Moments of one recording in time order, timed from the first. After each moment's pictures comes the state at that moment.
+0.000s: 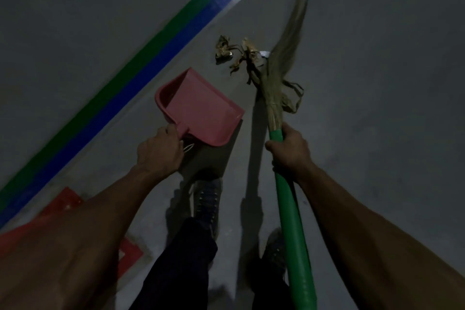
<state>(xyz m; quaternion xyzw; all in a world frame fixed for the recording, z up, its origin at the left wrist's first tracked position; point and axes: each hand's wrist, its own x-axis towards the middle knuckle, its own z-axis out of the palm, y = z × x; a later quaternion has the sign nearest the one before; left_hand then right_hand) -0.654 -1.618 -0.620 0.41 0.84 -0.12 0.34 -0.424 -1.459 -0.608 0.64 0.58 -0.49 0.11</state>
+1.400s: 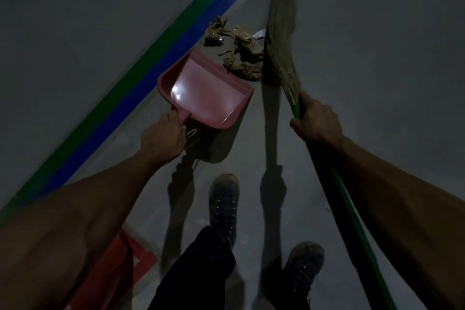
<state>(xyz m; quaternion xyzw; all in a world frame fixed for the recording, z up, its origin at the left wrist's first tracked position) -0.718 -1.602 -0.680 0.39 0.85 -0.08 0.34 -0.471 -1.395 -0.648 0.54 0.76 -0.31 0.21</state>
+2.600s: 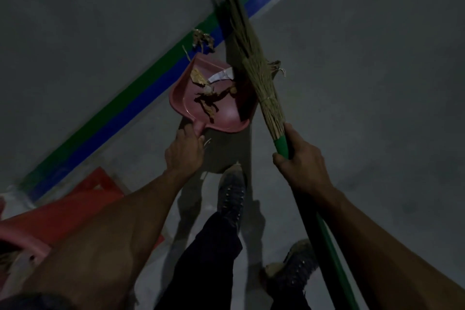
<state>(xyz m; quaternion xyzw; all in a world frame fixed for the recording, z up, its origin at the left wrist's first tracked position) -0.669 -1.660 -0.652 0.25 0.90 0.00 0.35 -0.470 -1.507 -0.589 0.47 0.77 -0.41 0.11</state>
